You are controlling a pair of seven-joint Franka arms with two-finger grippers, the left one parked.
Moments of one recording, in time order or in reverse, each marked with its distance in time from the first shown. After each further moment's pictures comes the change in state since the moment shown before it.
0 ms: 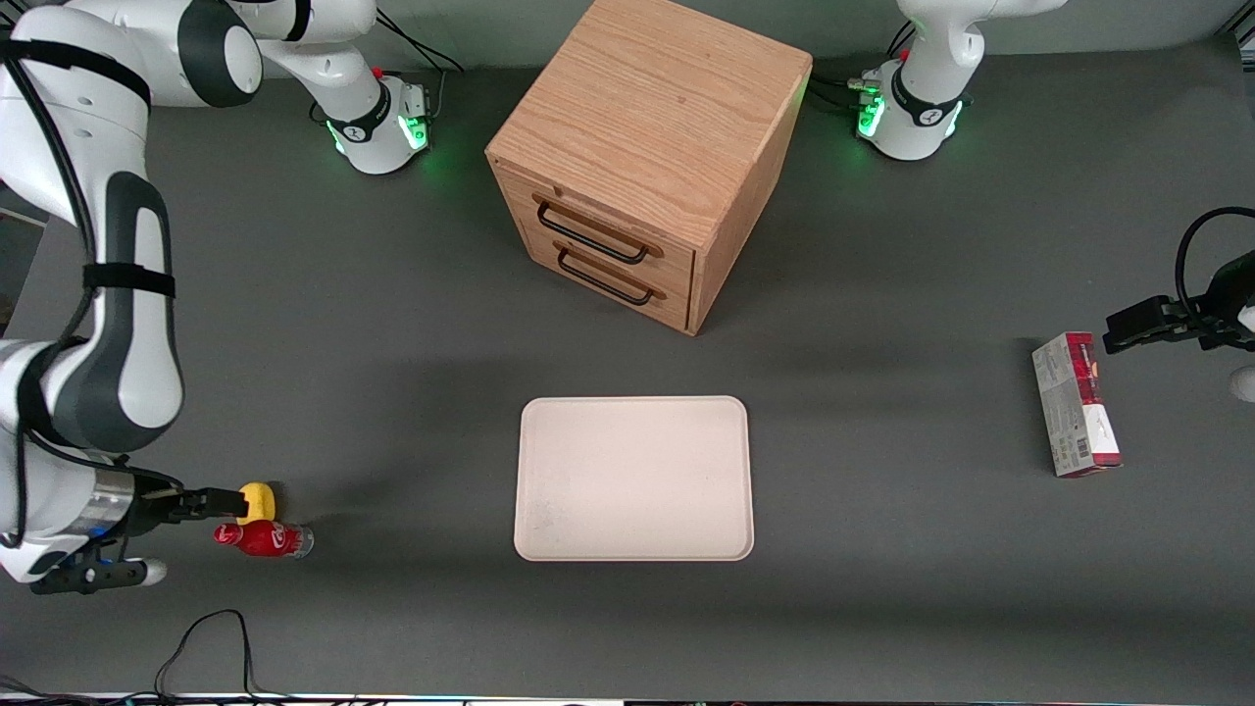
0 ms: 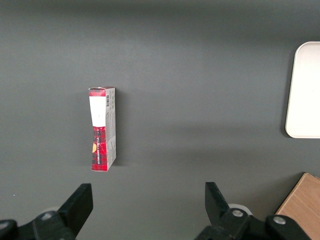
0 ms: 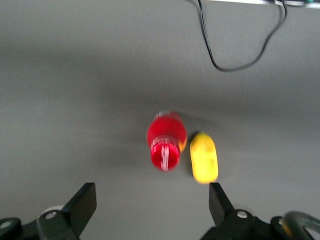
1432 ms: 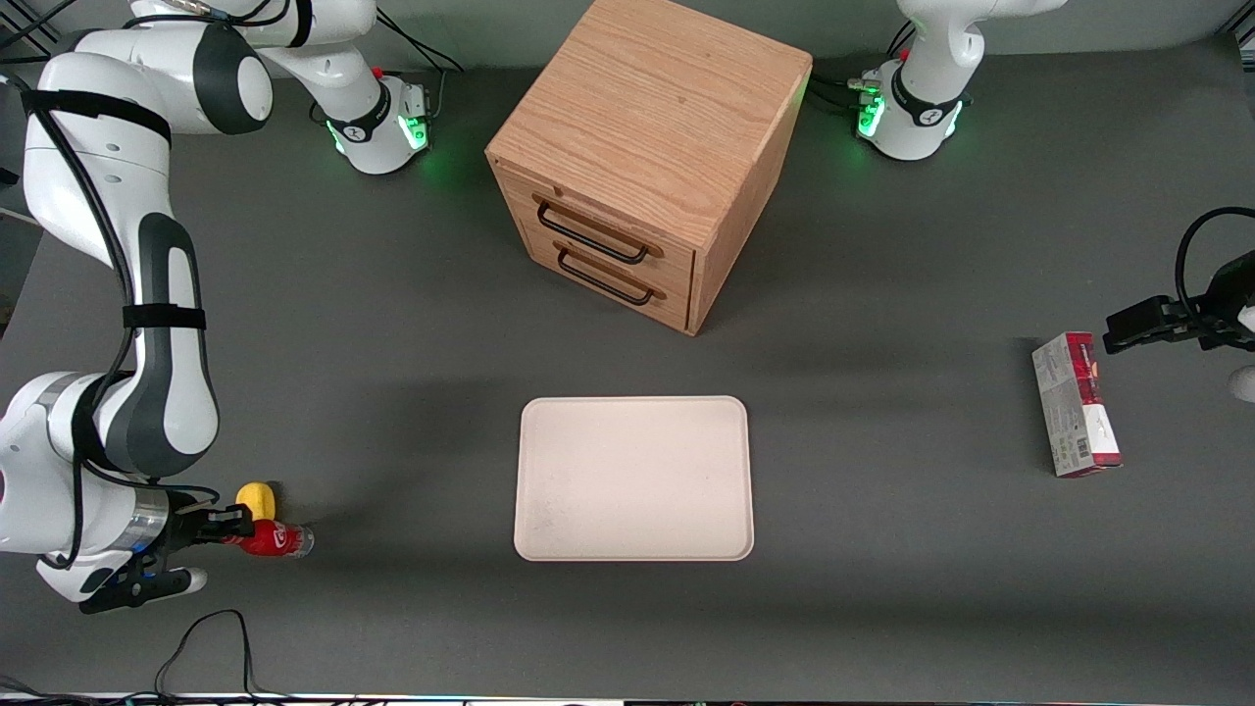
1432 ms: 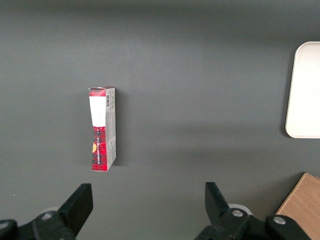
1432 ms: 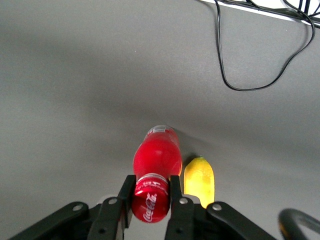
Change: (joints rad) arm -0.012 0.077 0.004 0.030 -0.001 0.050 -0.134
